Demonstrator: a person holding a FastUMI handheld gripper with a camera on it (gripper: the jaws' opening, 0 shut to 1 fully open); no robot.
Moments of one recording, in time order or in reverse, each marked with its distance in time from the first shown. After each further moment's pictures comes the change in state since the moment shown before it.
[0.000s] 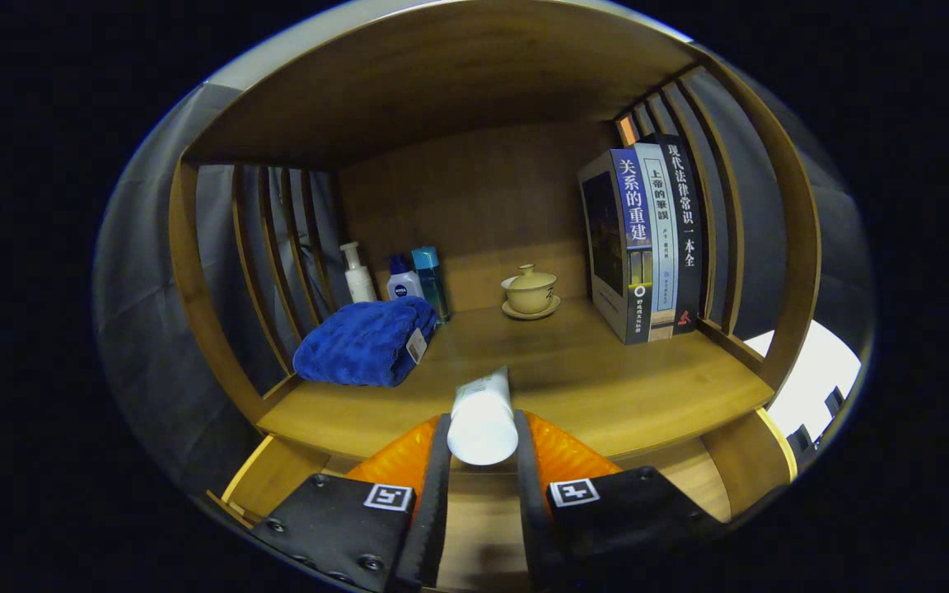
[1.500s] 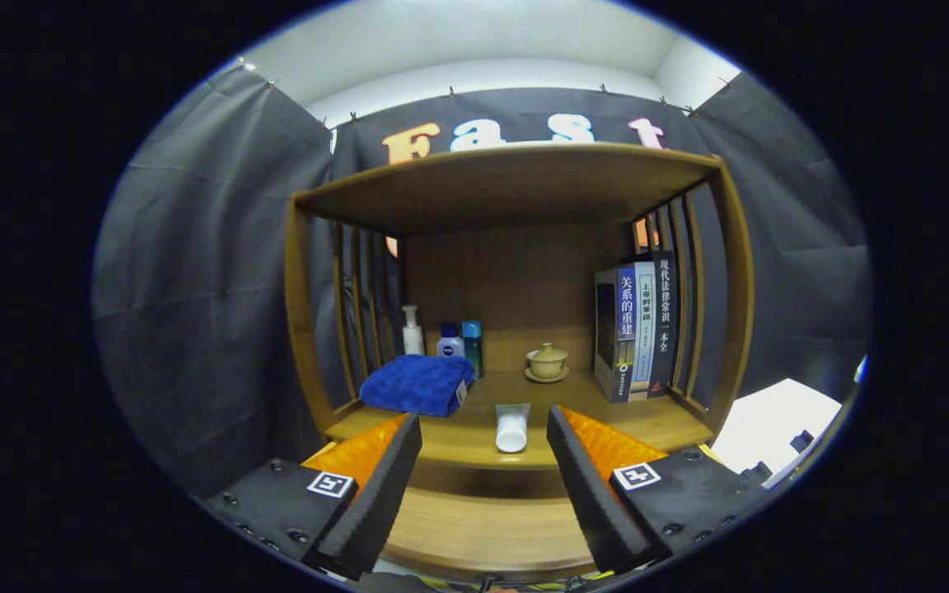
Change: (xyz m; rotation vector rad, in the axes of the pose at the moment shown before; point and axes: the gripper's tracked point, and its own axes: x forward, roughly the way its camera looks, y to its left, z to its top) arm -0.158 0.051 0.039 -0.097 -0.318 0.095
